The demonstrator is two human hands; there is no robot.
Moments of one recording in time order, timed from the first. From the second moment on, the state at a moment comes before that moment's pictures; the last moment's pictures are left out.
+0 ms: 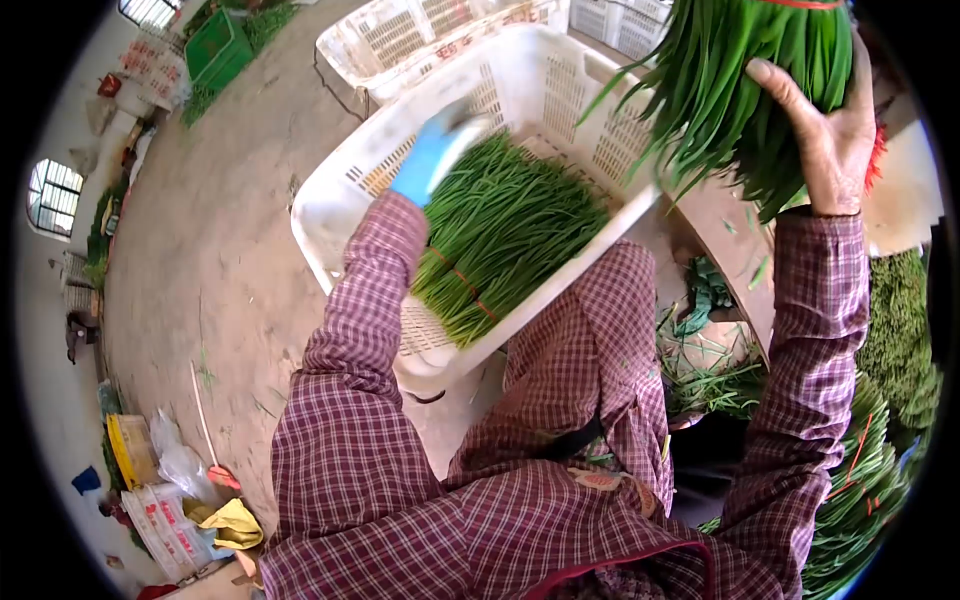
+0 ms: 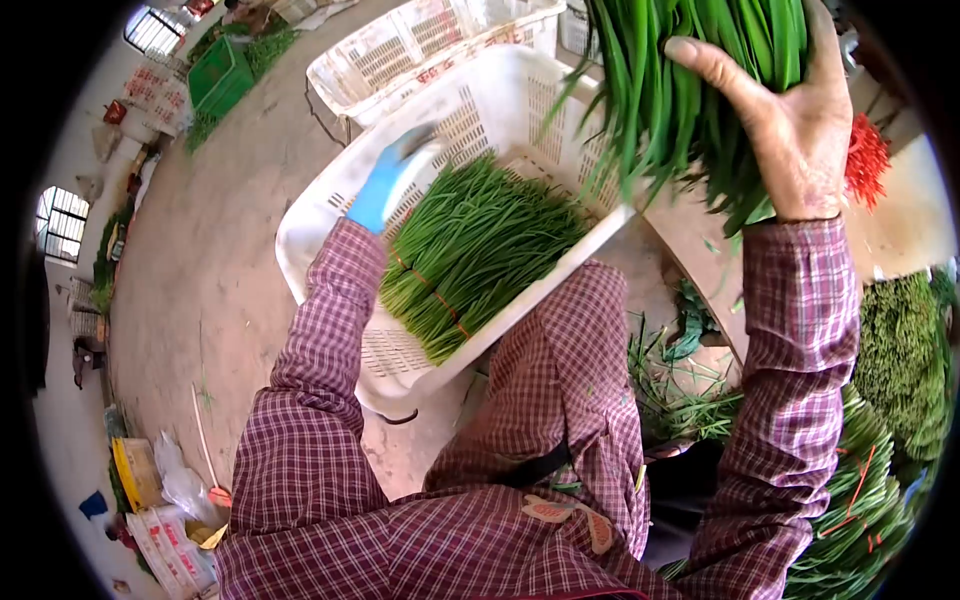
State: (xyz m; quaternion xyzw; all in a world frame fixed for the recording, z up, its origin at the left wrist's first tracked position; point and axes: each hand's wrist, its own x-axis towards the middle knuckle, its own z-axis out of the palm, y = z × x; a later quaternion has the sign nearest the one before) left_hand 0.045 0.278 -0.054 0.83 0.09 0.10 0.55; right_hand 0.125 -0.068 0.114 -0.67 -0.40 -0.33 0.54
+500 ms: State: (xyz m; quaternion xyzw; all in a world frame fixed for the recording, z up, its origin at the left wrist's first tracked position) left_hand 0.003 0.444 -0.356 0.91 0.40 -0.07 0.14; right_hand 0.187 0.094 0.028 -0.80 -0.53 -0.22 0.15
